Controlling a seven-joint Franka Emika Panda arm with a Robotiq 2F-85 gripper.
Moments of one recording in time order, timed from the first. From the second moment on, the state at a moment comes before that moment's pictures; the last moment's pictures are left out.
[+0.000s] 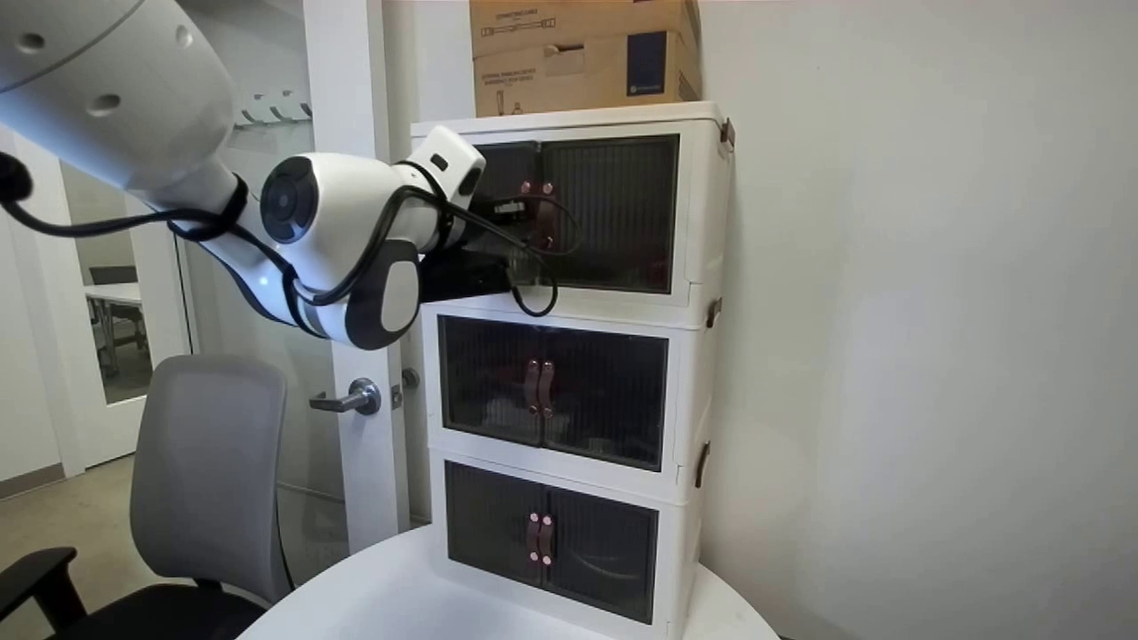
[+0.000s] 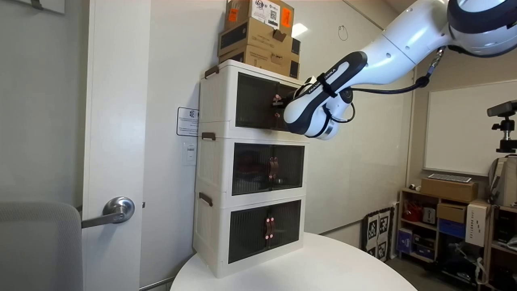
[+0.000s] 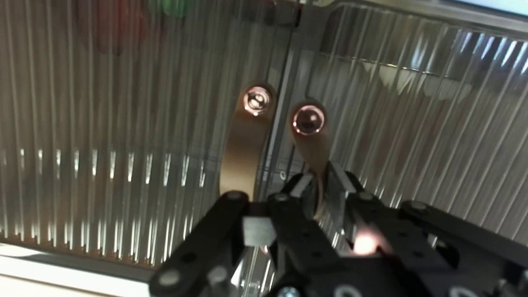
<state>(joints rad) 0.10 0.56 0.00 -1.70 0.17 3.85 -0.32</state>
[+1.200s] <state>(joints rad) 0.16 0.29 0.05 -2.12 0.11 3.97 -0.25</state>
